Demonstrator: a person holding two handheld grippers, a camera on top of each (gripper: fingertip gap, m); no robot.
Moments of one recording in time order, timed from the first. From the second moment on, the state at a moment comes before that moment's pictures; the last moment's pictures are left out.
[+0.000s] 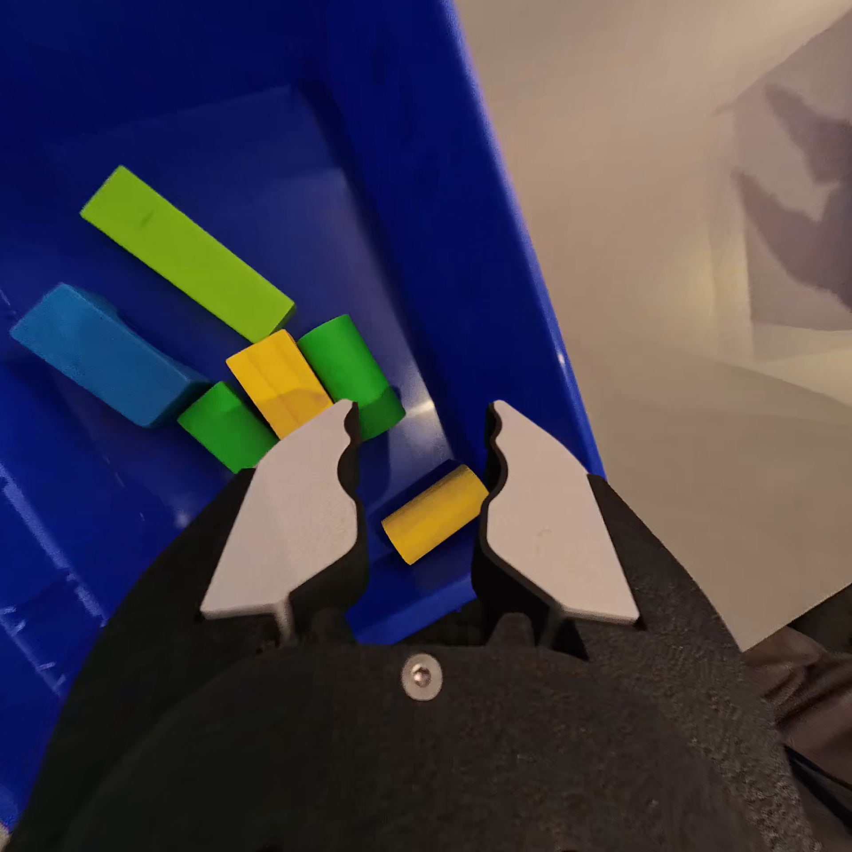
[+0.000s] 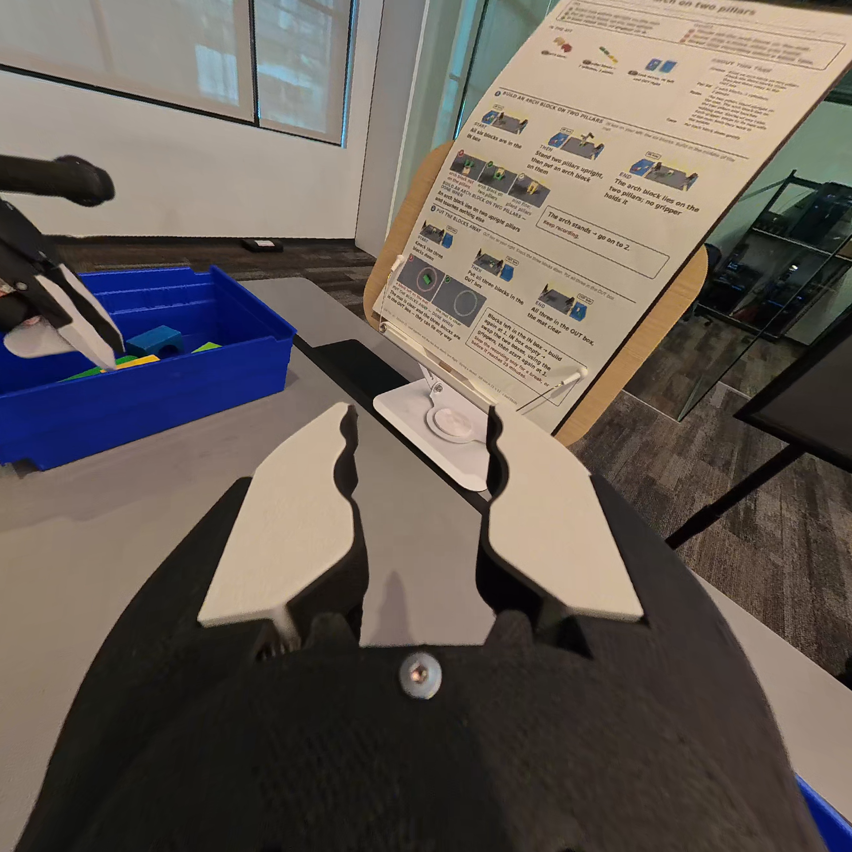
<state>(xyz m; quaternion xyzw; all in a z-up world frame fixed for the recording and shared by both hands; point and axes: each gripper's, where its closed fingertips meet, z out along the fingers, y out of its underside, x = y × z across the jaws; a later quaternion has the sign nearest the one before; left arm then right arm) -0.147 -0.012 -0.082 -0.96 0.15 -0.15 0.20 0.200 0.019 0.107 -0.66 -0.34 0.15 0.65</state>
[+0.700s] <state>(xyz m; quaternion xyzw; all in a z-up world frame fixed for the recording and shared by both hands) -0.166 0.000 -0.122 -0.99 0.11 -0.03 0.08 0.200 0.031 0.078 -0.70 -0.37 0.08 0.61</state>
